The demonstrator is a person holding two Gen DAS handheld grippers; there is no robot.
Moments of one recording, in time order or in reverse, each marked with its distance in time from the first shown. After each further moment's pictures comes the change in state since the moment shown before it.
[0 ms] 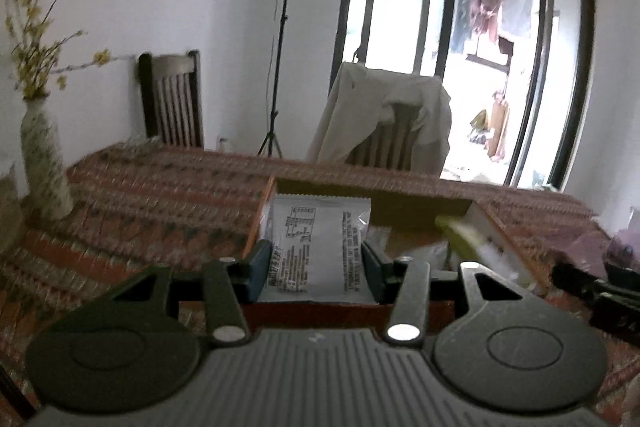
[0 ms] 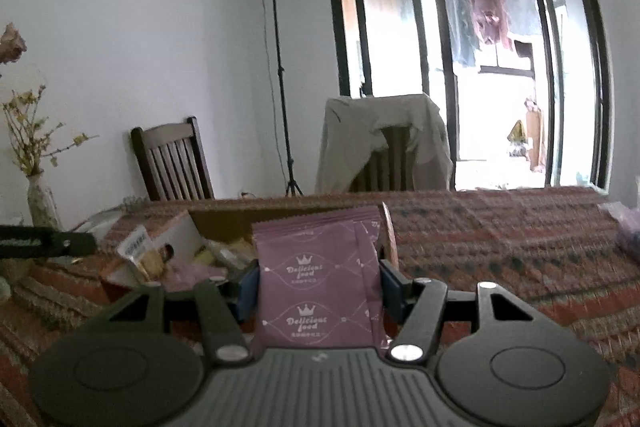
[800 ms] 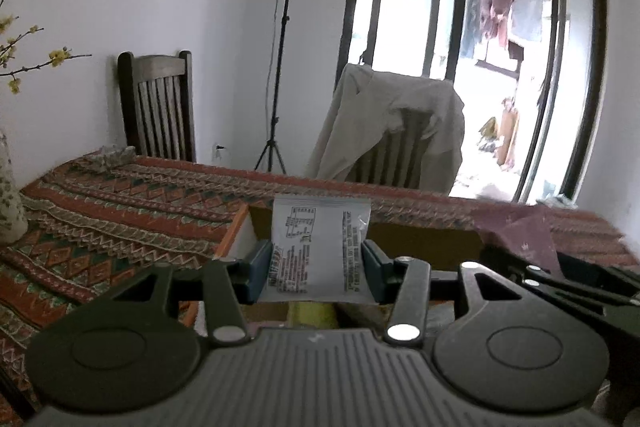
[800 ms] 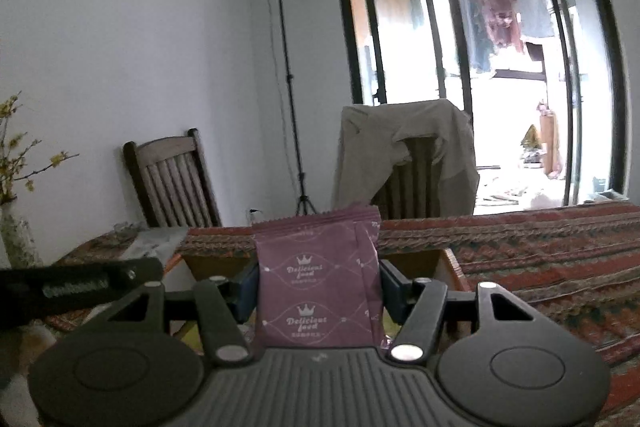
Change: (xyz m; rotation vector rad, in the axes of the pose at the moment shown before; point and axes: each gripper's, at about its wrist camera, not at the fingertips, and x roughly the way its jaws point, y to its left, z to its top) left arm 0.106 -0.019 0.014 -0.012 -0.005 0.036; right arm 0.126 0.027 0.022 0.010 -0.007 0.041
